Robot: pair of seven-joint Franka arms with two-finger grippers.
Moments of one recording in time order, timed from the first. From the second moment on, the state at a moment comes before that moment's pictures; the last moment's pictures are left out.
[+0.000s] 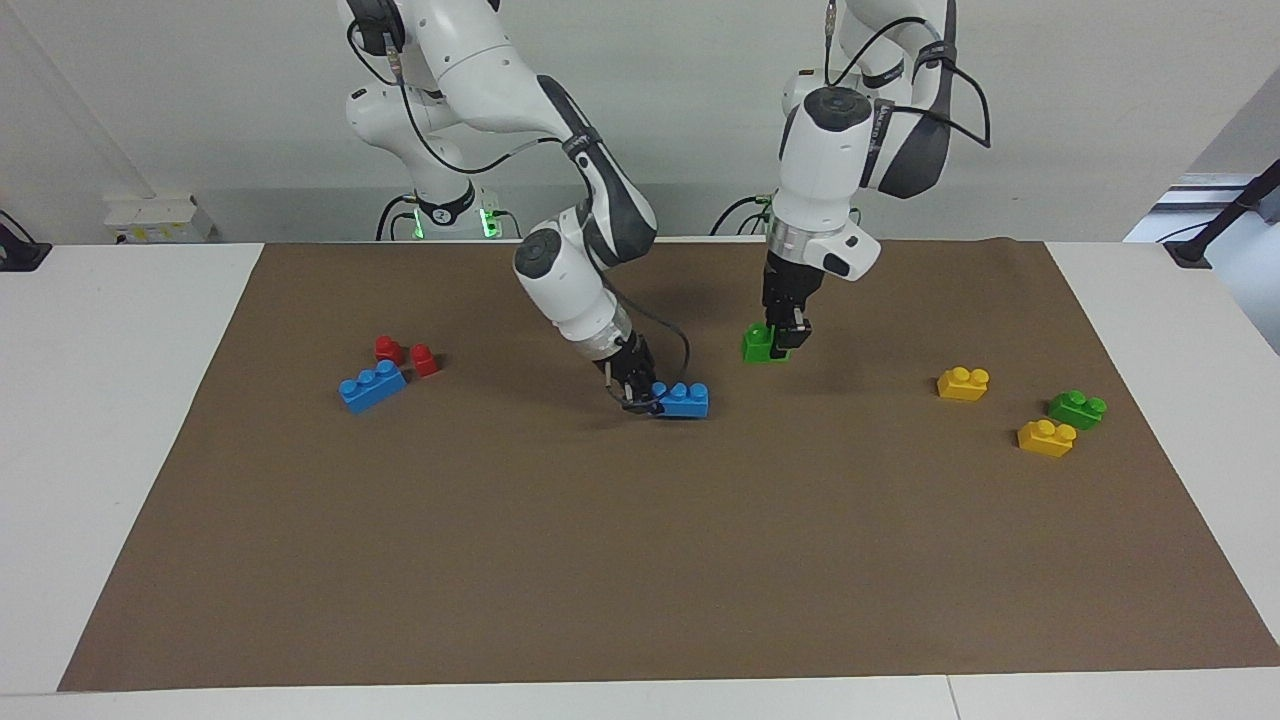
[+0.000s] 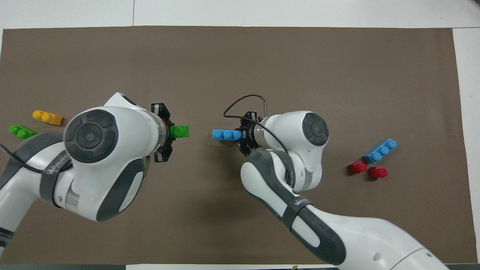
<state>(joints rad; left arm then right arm) -0.35 -0.06 -0.11 -2.04 0.02 2.15 -1.98 0.45 0.35 0.07 -1.94 0.63 2.49 1.63</state>
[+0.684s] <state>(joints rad) -0.05 -0.07 -0.09 -2.01 -0.03 2.06 -1.33 -0.08 0.28 0.06 -1.92 0.53 2.16 1.07</state>
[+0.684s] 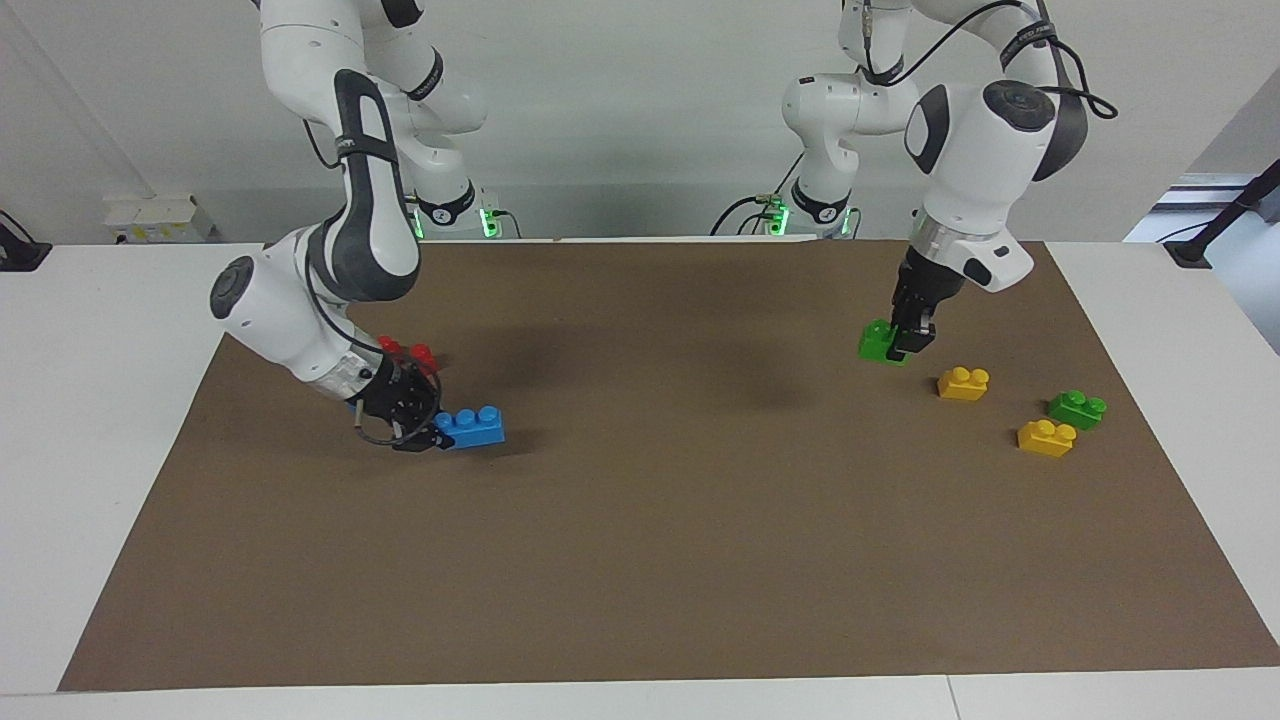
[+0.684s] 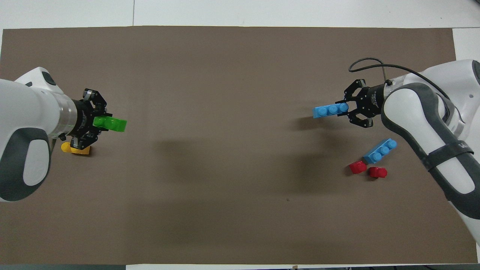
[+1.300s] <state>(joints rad) 0.11 0.07 -0.09 -2.01 -0.04 2.22 -1.03 -0.19 0.35 0.06 -1.94 0.53 2.16 0.99</state>
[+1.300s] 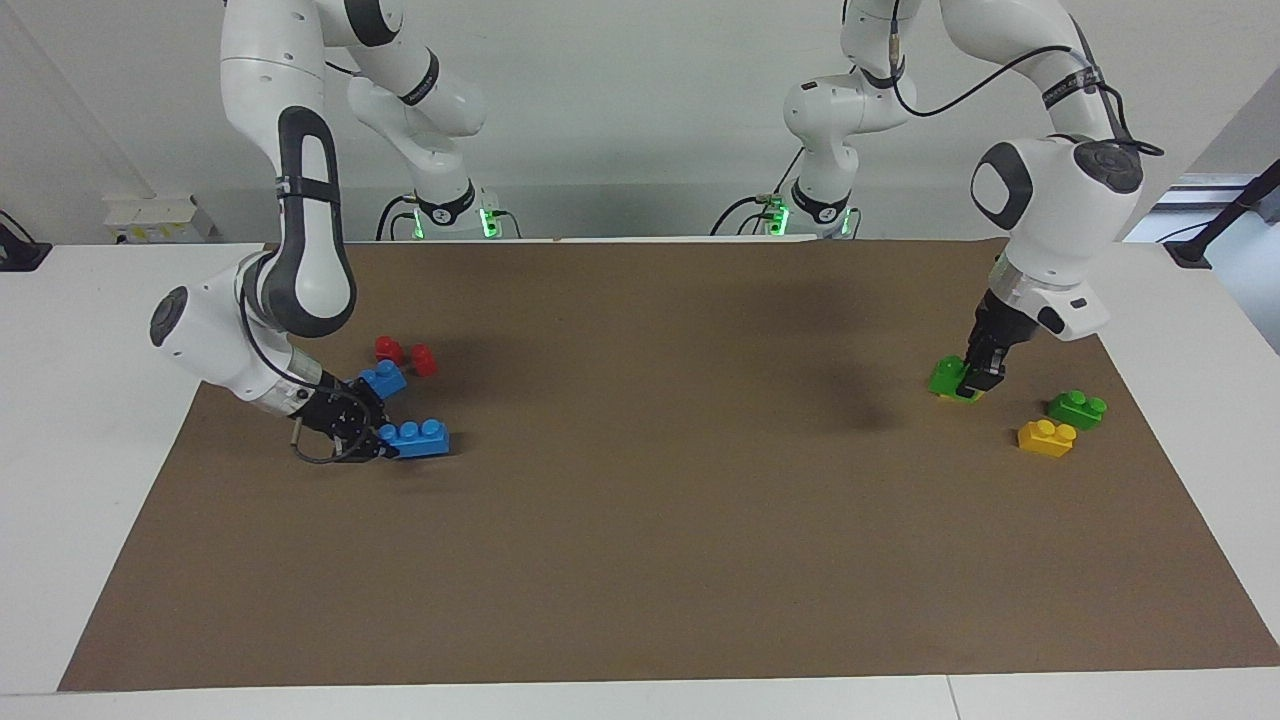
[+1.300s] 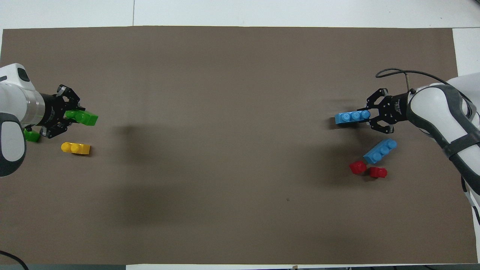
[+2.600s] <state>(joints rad) 0.14 0.42 -0.09 -1.82 -0.04 2.32 -0.97 -0.23 0.33 0.07 -1.96 0.53 2.18 0.96</state>
